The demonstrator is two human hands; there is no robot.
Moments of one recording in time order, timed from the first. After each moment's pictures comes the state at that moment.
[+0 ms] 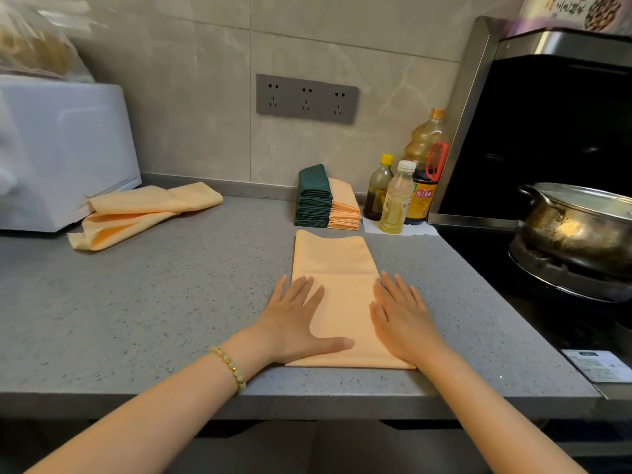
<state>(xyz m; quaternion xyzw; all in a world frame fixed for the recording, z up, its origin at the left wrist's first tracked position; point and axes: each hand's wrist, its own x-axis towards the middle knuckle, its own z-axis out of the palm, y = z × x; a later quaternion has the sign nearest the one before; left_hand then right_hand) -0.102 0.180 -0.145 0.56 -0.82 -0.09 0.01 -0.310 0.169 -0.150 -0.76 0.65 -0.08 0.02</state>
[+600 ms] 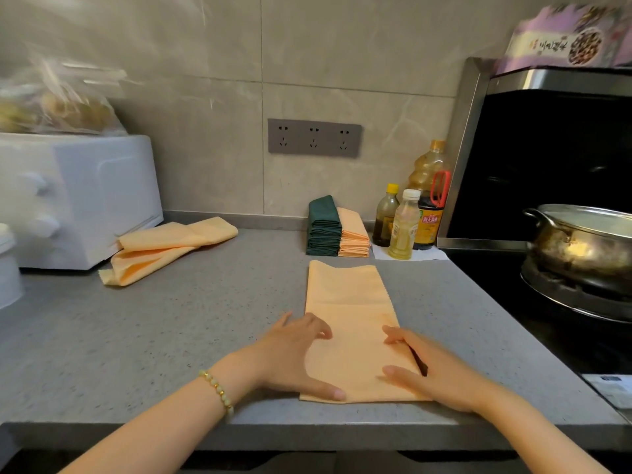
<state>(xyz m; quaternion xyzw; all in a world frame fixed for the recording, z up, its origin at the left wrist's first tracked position) -0.072 0.204 -0.115 0.50 -0.85 -0.14 0.05 -0.338 0.207 -0.133 -0.81 0.54 -0.11 0.18</state>
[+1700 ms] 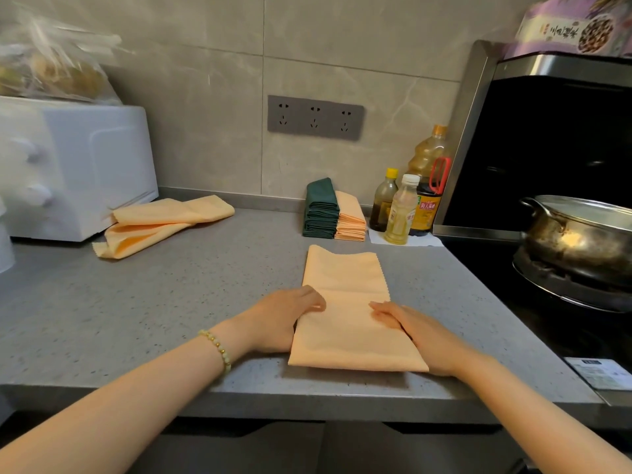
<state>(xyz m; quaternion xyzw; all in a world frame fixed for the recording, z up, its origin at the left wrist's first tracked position) -0.063 0.170 -0.134 0.45 -0.88 -0.06 0.09 -0.340 0.190 -0.130 -0.84 0.52 -0.07 0.13</state>
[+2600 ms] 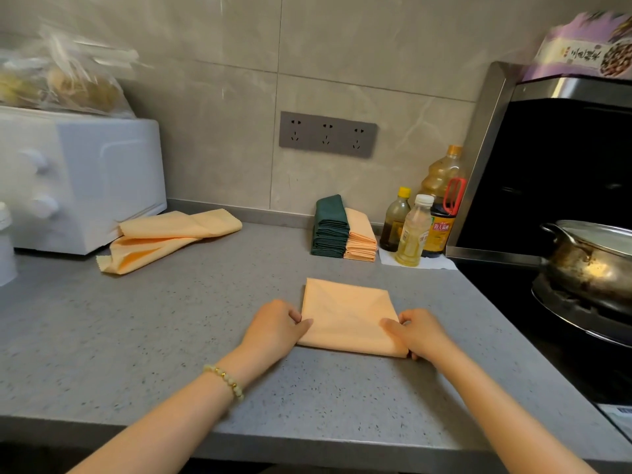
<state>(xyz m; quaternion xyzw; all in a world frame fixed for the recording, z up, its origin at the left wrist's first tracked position) -0.067 0.158 -0.131 0.67 -0.65 -0.21 0.29 -0.305 0.133 -0.116 -0.64 0.71 -0.19 0.22</state>
